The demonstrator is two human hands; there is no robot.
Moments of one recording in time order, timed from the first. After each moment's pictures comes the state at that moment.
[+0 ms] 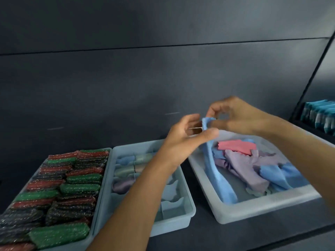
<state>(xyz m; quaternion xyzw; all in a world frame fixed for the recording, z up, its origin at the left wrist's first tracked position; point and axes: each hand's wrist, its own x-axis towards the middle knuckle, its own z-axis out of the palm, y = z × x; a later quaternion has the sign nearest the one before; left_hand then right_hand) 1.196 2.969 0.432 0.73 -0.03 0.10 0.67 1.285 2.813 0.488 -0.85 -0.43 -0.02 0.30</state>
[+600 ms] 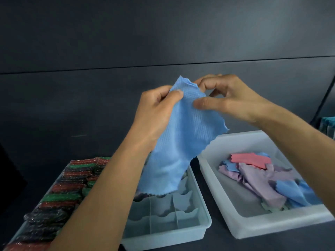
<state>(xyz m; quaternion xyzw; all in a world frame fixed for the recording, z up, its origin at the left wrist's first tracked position) 1.163 3.033 0.524 0.75 -0.04 0.31 0.59 1.238 2.870 0.555 -0.77 -0.47 -0.04 0.43</state>
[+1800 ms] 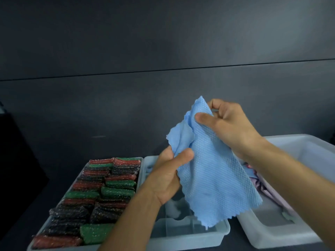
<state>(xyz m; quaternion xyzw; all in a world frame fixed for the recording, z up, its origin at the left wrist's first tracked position) 1.124 3.044 0.428 0.52 -0.02 0.07 0.85 1.207 2.916 0.509 -0.72 -0.30 0.02 0.63</state>
